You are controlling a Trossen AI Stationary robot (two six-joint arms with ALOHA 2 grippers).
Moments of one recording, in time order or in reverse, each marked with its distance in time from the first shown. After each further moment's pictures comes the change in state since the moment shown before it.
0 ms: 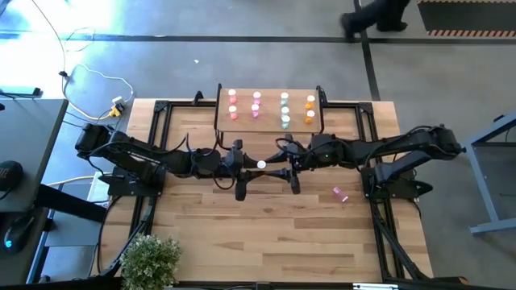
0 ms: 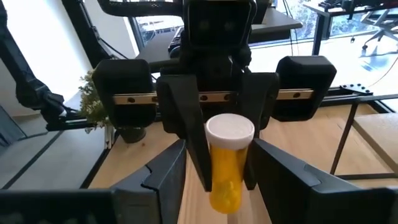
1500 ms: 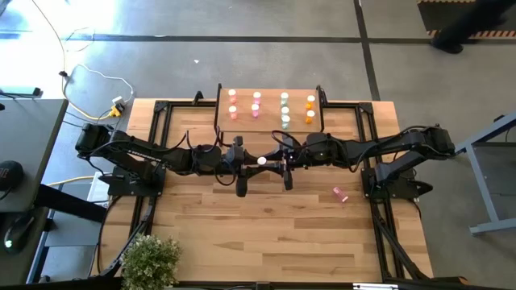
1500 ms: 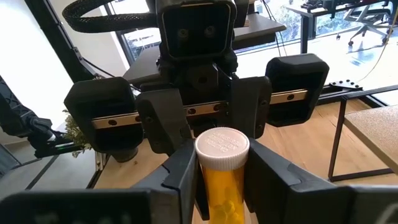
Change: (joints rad) left arm 0.036 0.000 0.000 -0.002 0.019 0.008; right arm -0.027 0.061 0.000 0.100 0.029 0.083
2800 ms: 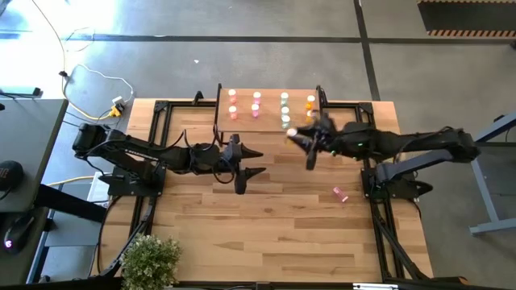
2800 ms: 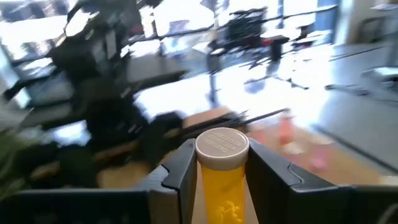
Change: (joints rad) left arm 0.001 -0.032 0.000 -0.052 -0.041 -0.001; right arm 0.001 -0.339 0.000 -0.297 0.381 -0.052
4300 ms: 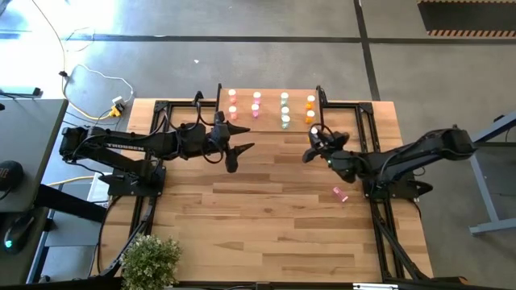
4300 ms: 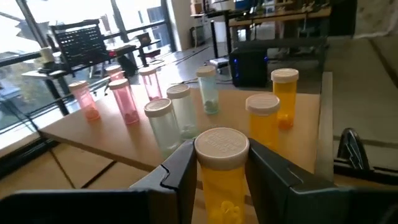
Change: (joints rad) left arm 0.150 -0.176 0.010 -0.180 -0.017 0.186; right arm 0.092 0.039 -0.473 0.351 0.772 0.290
